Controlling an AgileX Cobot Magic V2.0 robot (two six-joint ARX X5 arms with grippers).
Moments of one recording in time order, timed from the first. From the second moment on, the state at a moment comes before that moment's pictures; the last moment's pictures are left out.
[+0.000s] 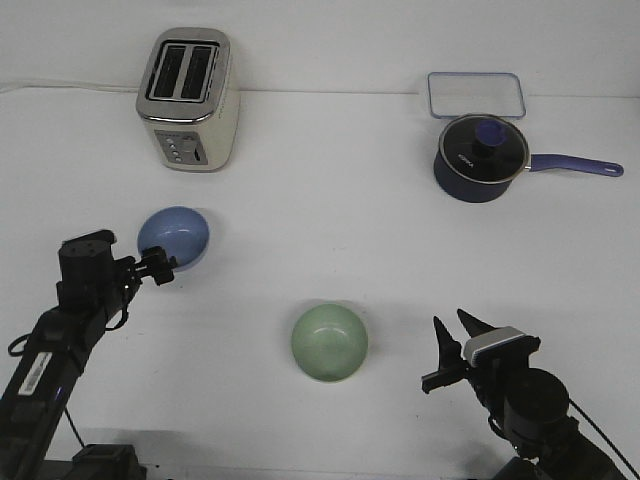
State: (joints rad) left arm 0.03 1.11 0.84 -0.31 0.03 -0.31; right arm 0.68 0.46 0.59 -0.46 0.24 0.21
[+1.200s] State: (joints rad) left arm 0.01 1.29 0.96 -0.19 0.28 -0.27; right arm 0.68 0.46 0.59 -0.48 0.24 0.21
